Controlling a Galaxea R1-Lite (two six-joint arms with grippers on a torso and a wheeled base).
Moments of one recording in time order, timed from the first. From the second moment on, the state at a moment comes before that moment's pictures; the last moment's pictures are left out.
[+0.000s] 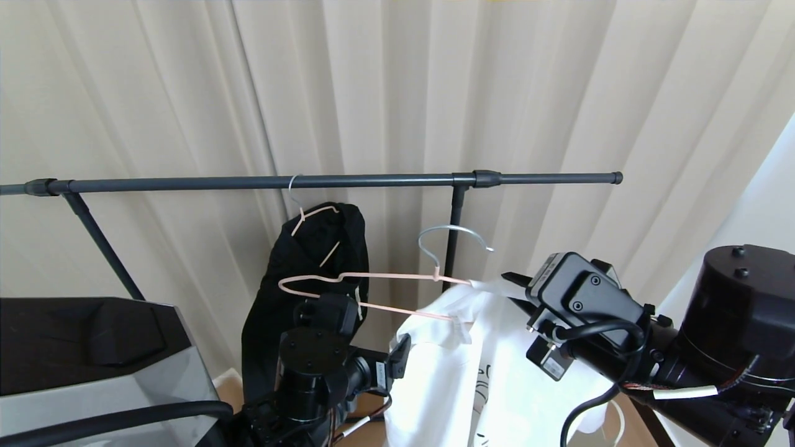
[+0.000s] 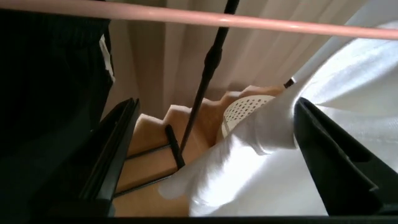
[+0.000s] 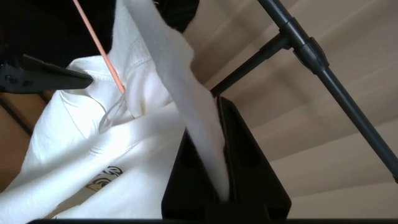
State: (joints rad) left arm -0.79 2.09 -0.47 -1.30 0.38 -0.26; right arm 0.80 1.54 -0.53 -0.82 -0.29 -0.58
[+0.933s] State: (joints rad) left arm -0.72 2.06 -0.39 -1.52 0.39 -0.11; right arm 0.65 1.54 -0.54 -0.81 -0.16 -0.57
